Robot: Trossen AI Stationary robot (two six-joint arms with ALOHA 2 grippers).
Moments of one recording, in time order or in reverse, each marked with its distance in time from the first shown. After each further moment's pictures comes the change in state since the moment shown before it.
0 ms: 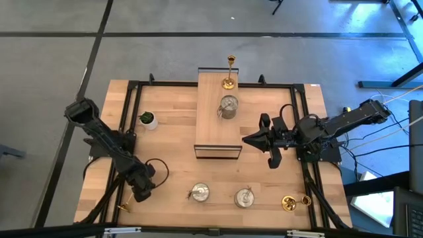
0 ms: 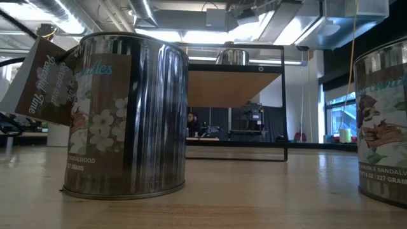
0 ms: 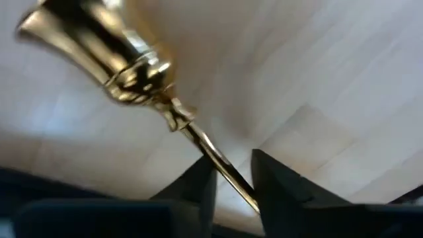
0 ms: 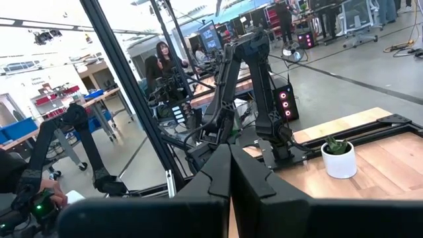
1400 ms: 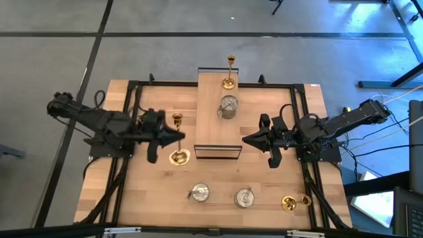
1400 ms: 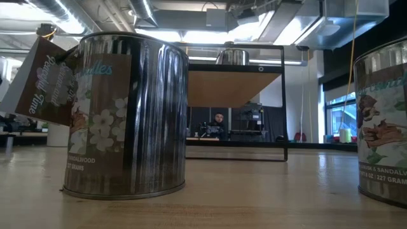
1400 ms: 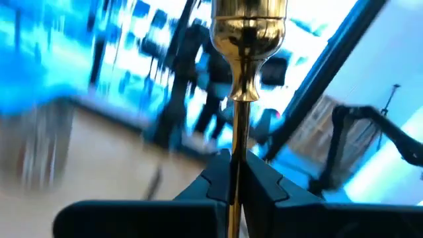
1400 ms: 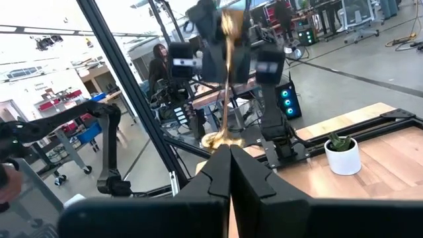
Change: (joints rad) left arm 0.456 -0.440 0.402 0.585 -0.676 1.011; right arm -0.001 0.000 0.000 0.000 -0.001 0.034
